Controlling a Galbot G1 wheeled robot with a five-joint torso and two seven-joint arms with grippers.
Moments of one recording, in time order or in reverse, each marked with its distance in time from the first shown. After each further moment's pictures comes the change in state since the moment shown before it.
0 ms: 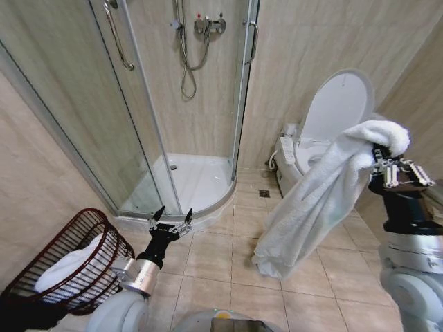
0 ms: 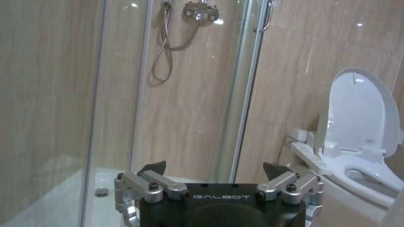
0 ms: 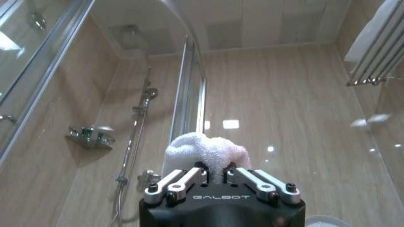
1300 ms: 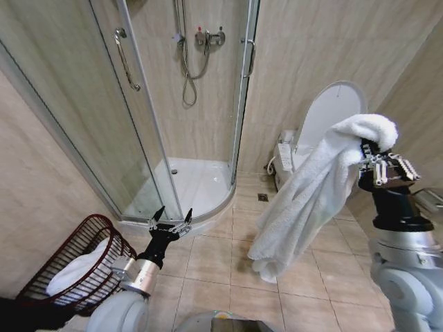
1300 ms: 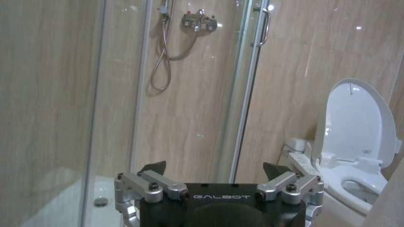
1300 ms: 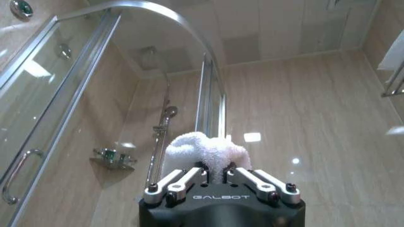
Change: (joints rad) left arm 0.000 0.000 0.000 0.000 0.000 0.000 0.000; right arm 0.034 -0.015 -0.062 0.000 0.008 0.032 -0.045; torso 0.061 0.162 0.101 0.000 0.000
